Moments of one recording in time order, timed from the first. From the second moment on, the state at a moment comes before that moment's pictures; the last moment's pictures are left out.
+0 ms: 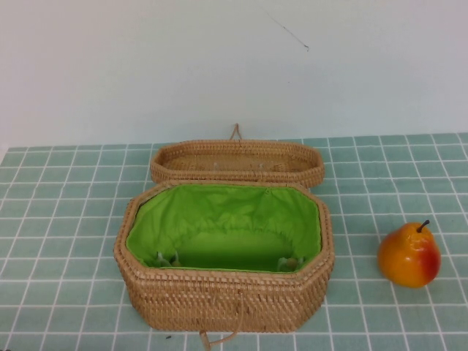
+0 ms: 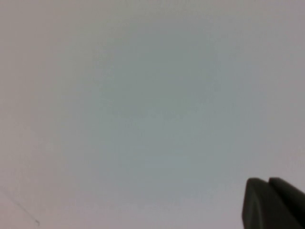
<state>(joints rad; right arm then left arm) -0.09 0.01 0.00 -0.08 -0.45 0.06 -0.07 -0.03 0.04 -0.22 0.30 0.01</state>
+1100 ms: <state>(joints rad) -0.09 1.60 -0.30 -0.70 -1.20 0.39 -0.07 -0.03 0.04 -0.22 0.30 0.01</state>
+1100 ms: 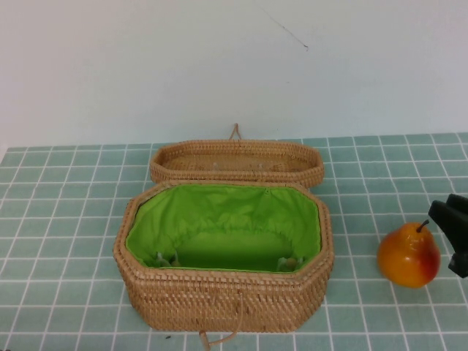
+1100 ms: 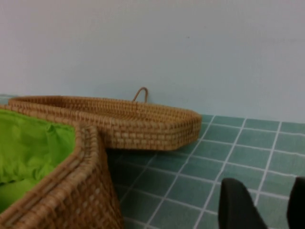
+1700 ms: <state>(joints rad) -0.02 1.74 -0.40 -0.65 -1.20 0.35 -0.07 -0.03 0.04 -0.22 0.30 0.01</state>
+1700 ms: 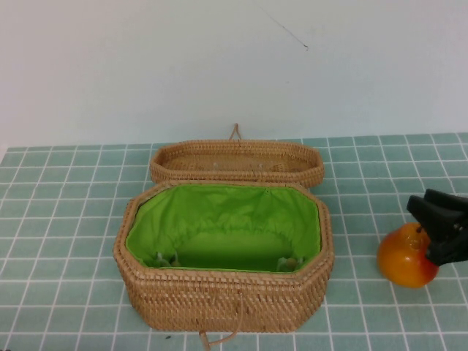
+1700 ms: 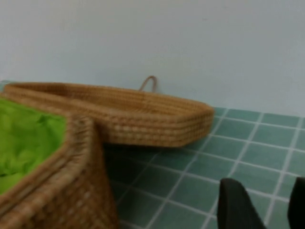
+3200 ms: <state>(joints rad) 0.17 1.46 -0.85 -0.97 -1.12 0.79 -0.07 -0.03 0.04 -0.22 0.30 0.01</state>
